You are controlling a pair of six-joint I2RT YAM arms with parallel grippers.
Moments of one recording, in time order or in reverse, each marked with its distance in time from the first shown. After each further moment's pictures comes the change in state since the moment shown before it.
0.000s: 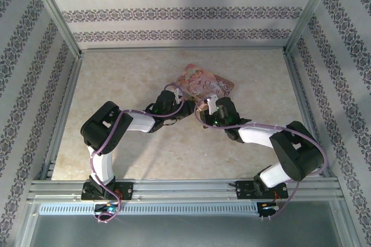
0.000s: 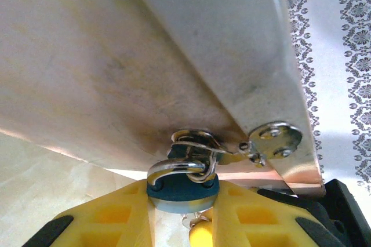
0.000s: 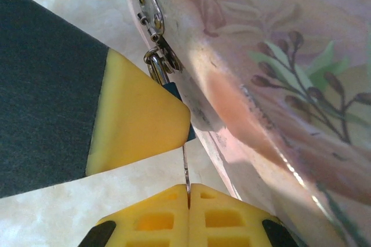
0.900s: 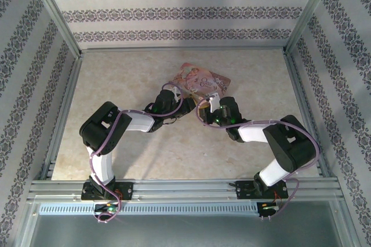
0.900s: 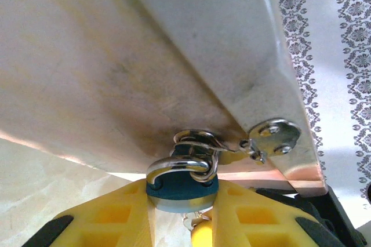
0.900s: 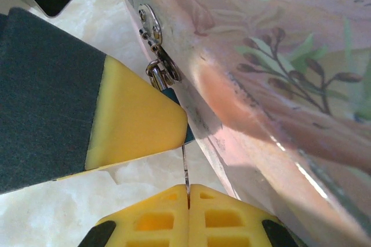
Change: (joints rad) left arm 0.003 -0.013 0.000 0.000 -0.067 -0.014; right arm -0.057 0.093 -0.031 0.242 -0.128 0.031
